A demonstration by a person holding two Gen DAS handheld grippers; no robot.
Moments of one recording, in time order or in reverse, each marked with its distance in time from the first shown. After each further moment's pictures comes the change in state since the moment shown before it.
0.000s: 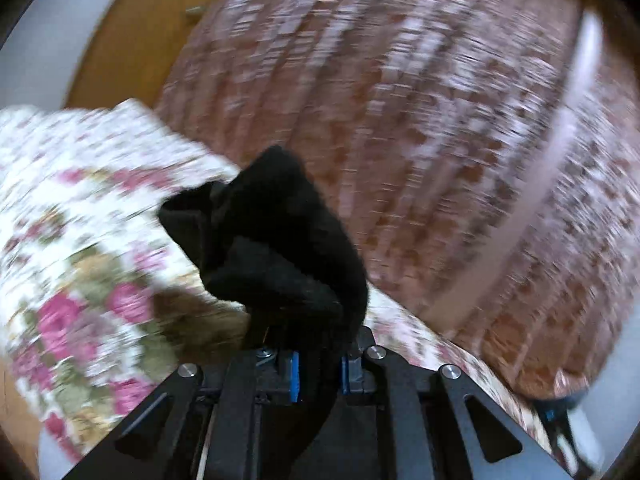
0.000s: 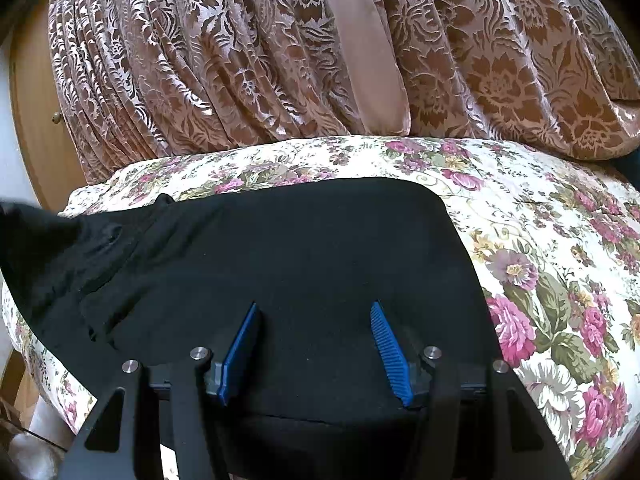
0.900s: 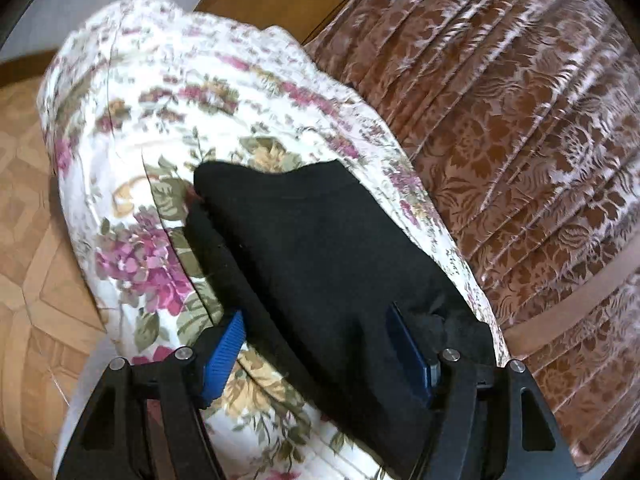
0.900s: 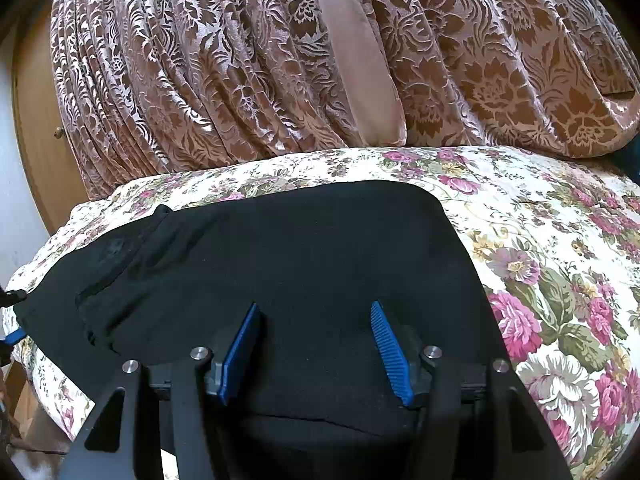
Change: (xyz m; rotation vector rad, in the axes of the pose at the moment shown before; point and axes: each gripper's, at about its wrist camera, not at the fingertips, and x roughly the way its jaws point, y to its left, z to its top) left arm -0.003 0.153 -0.054 -0.401 0.111 0.335; right arm -0.001 0.000 -0.007 0.027 -0.070 0.005
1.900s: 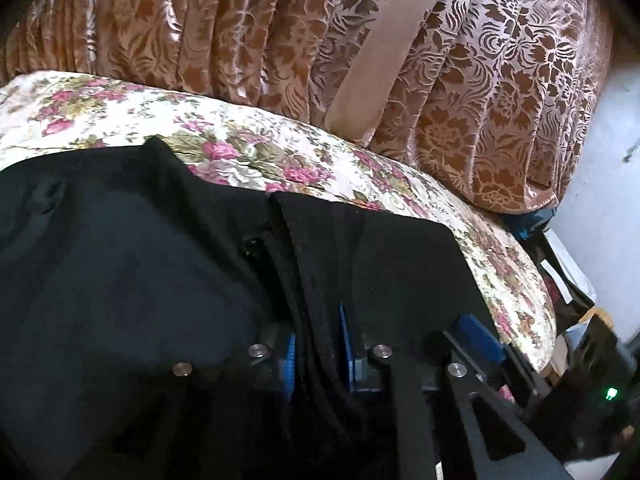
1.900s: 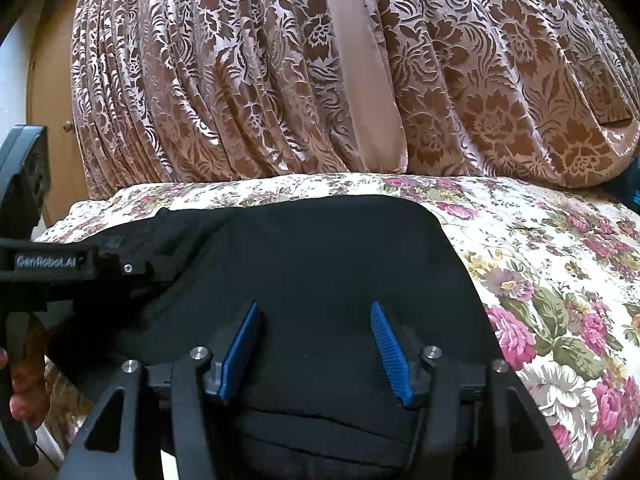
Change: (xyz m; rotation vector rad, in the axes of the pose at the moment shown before) left arm 0.055 -0.234 -0.172 0.784 0.416 -0.439; right arm -0.003 0.006 -0.014 -0.074 -0.112 -0.021
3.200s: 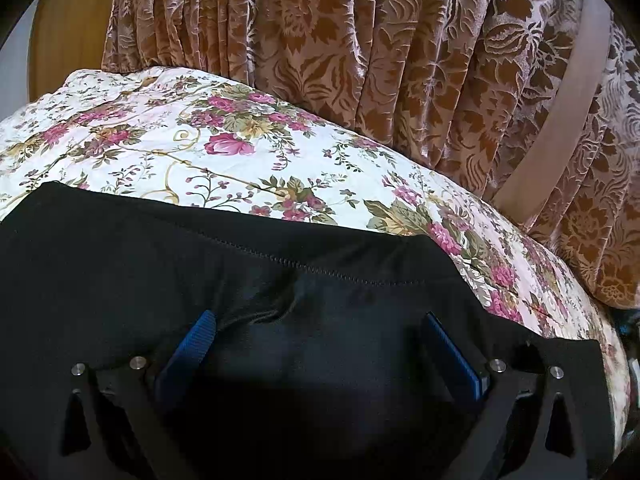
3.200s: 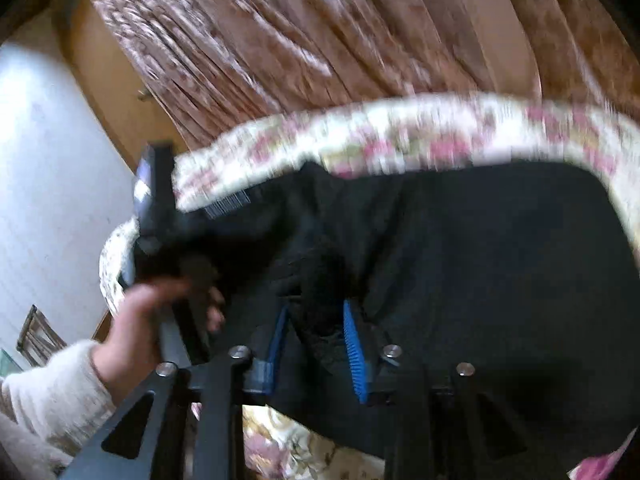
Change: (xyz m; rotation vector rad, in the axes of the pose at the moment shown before) left arm -0.016 0.128 0.046 -0.213 -0.138 0.414; right arm 0.023 0.067 0.029 0.076 0.376 0.441
